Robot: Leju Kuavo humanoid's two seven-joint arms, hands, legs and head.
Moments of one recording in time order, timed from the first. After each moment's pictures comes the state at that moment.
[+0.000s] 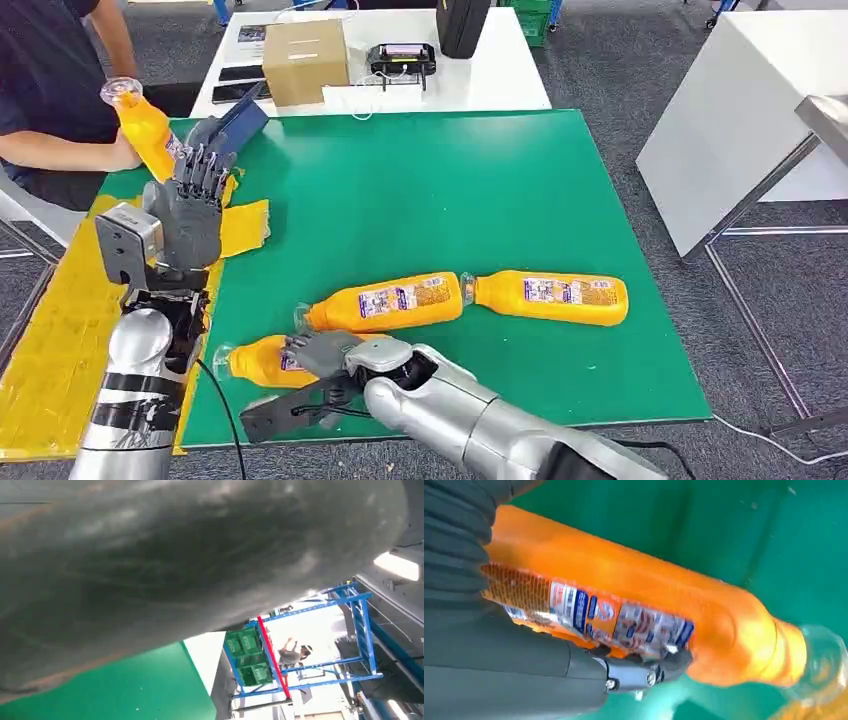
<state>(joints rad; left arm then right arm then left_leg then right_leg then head) -0.38 -0.03 -0.09 -1.50 -0.12 -0.04 -0.24 -0.66 0.29 1.15 -0.81 0.56 0.36 0.19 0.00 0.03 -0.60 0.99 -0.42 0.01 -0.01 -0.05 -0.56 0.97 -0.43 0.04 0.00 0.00</state>
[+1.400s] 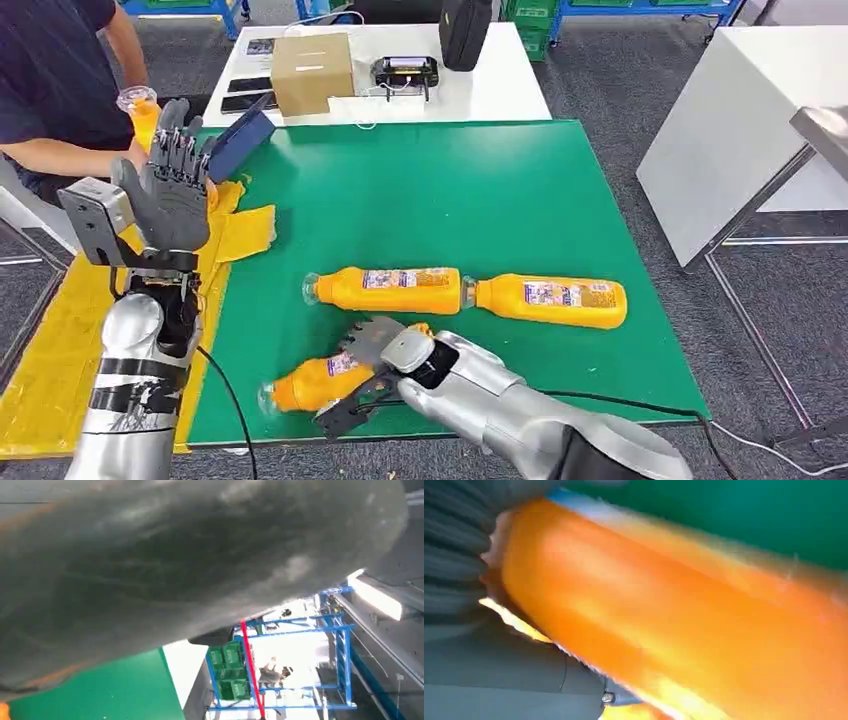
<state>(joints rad) -0.42 -0.06 -0.03 -1.47 -0.03 -0.02 -0.21 -0.71 0.21 1.28 -0.62 0.87 0.38 0.16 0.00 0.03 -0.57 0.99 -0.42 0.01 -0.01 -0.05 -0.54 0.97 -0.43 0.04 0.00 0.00</state>
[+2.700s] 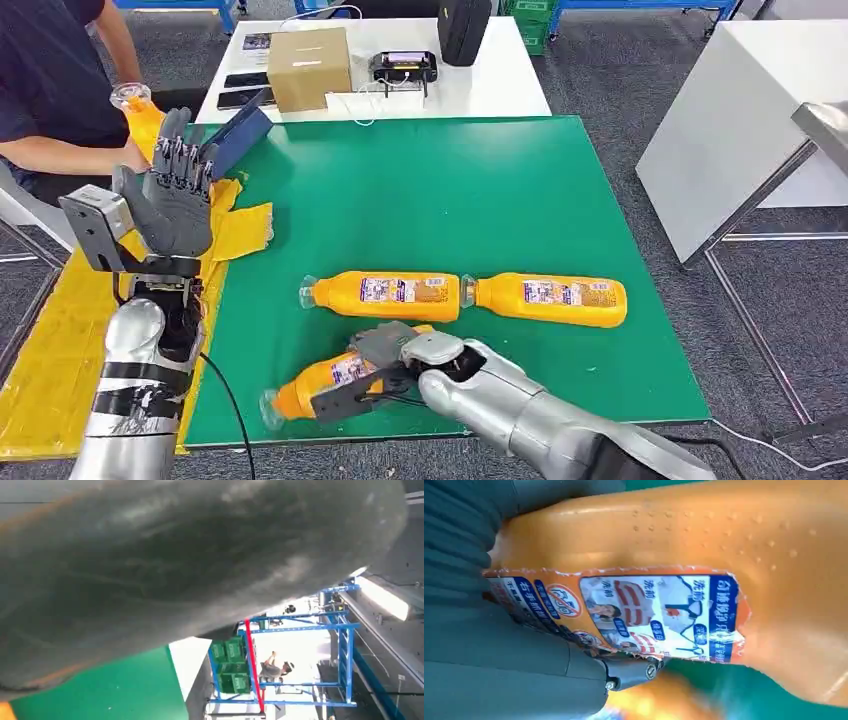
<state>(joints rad) -0.39 -0.05 -0.02 -1.46 0.01 -0.02 -0.22 -0.62 0.10 1.14 -0.85 0.46 0.26 0.14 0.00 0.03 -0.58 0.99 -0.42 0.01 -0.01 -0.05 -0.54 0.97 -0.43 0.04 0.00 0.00</state>
